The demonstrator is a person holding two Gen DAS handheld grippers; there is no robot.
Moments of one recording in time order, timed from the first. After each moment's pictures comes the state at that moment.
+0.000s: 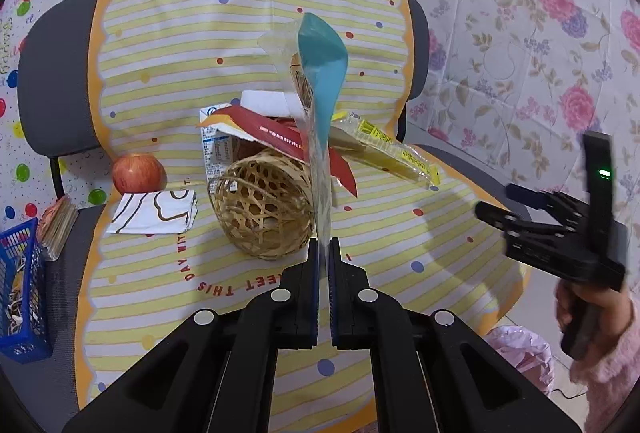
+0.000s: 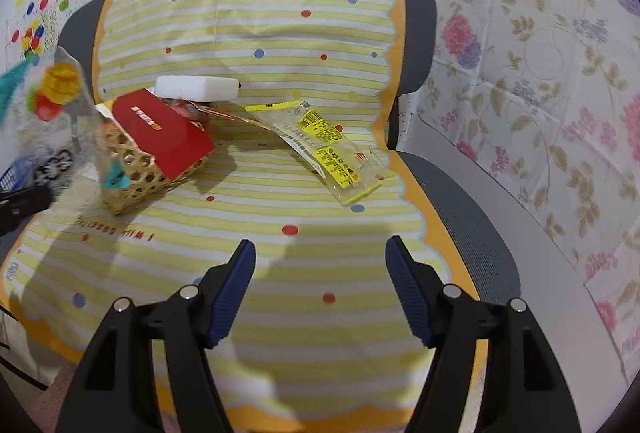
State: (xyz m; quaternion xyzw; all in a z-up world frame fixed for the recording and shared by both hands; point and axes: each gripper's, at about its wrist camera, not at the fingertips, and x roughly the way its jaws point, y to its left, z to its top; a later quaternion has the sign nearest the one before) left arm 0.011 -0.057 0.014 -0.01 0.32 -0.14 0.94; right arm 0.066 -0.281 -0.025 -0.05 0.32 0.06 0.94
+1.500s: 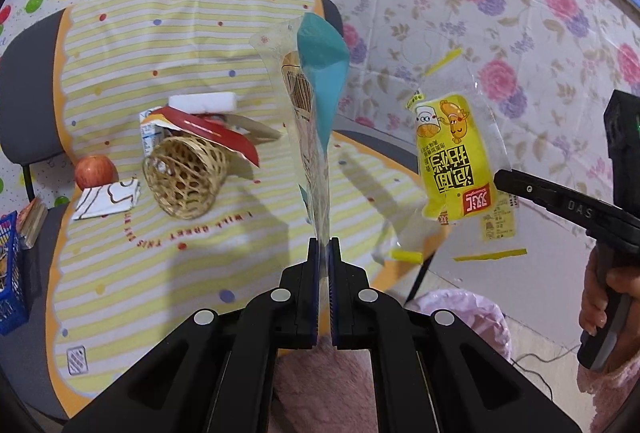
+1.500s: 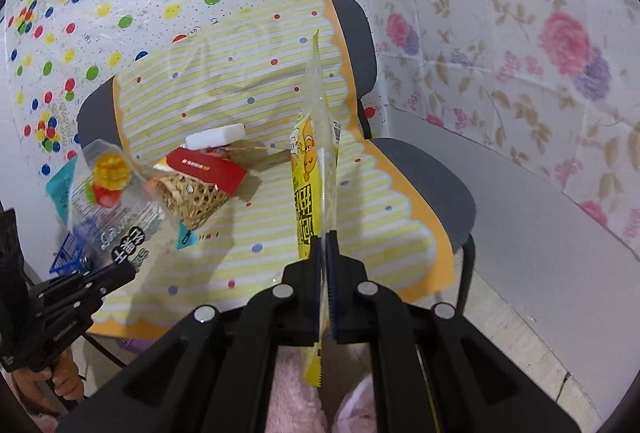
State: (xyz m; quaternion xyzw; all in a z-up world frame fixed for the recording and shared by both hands) left arm -0.087 -0.100 0.019 0.01 0.30 -0.24 0.92; right arm -0.107 -0.328 0.026 0.09 0.29 0.04 0.95
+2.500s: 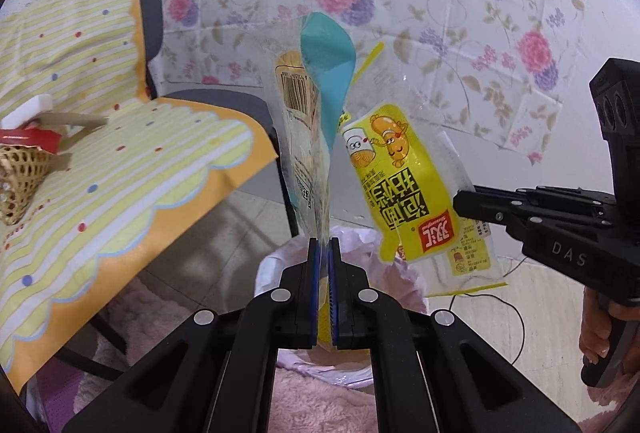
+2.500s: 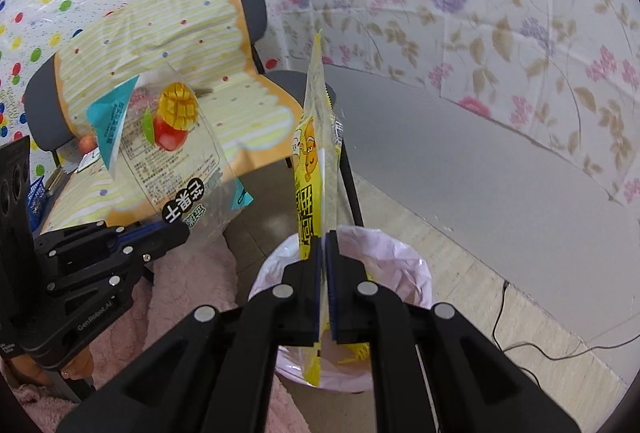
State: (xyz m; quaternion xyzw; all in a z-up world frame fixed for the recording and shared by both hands) left arm -0.168 -0.250 -0.039 0.11 0.32 -0.42 0.84; right arm -0.239 -0.388 -0.043 0.12 0.36 -0.10 0.92
